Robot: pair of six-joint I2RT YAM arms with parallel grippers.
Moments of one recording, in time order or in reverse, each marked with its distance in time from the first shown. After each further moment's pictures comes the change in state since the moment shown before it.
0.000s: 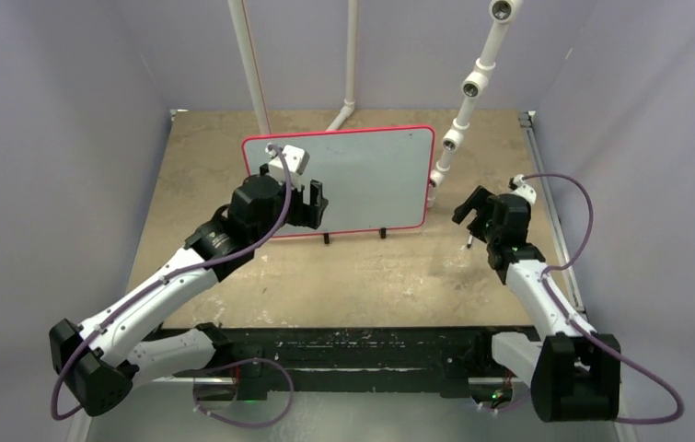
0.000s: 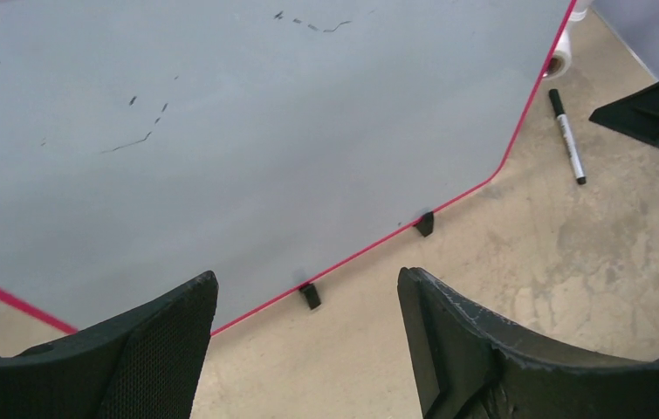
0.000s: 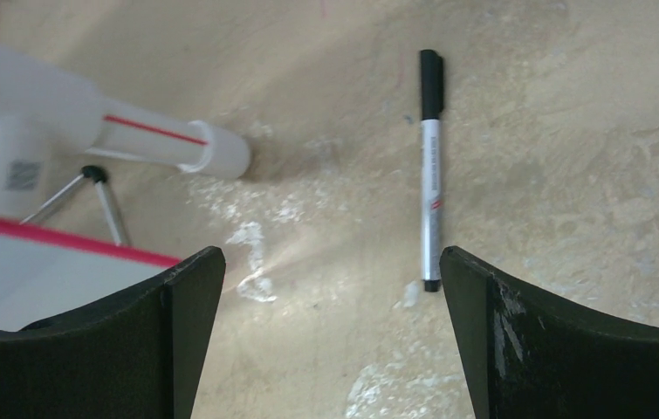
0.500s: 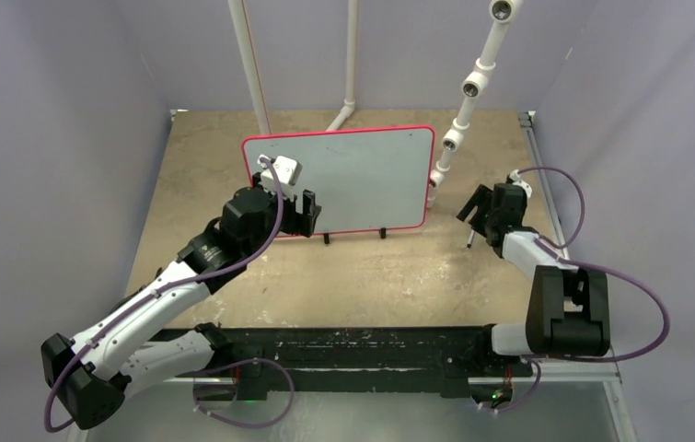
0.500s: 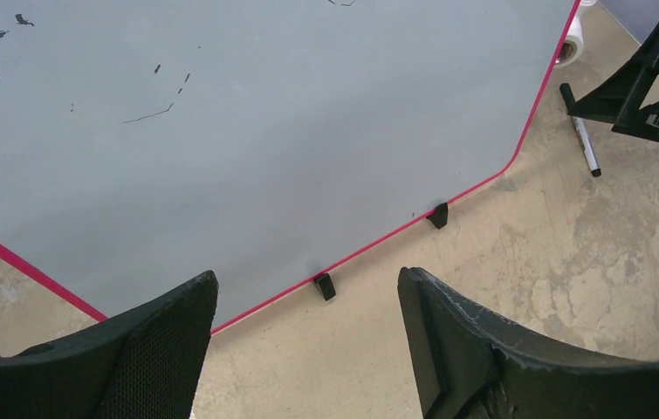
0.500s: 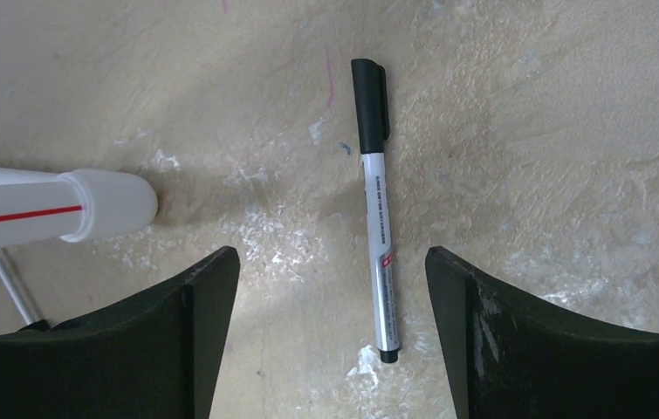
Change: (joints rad) left arm 0.002 -0.126 -0.129 0.039 -0.029 0.047; right arm -0.101 0.344 0.082 0.094 -0.024 -0.034
